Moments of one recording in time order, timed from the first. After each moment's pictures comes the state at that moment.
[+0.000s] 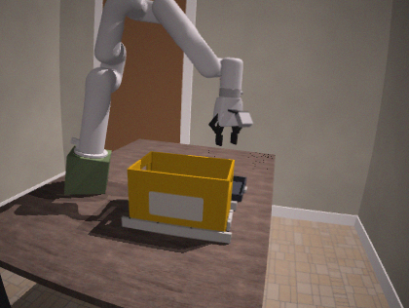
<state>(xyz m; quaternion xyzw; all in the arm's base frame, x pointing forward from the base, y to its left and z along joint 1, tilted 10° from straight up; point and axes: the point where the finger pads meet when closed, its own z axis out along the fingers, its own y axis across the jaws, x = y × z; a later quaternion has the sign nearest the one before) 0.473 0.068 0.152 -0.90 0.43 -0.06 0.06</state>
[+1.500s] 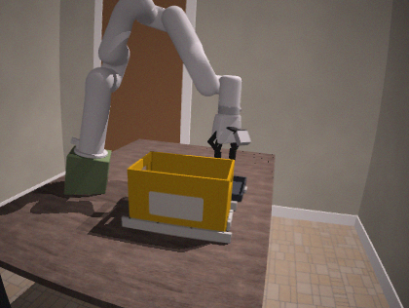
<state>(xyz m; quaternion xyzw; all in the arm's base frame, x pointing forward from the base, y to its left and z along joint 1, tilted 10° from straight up) 0.482 0.071 0.092 -0.90 0.43 -0.06 0.06</state>
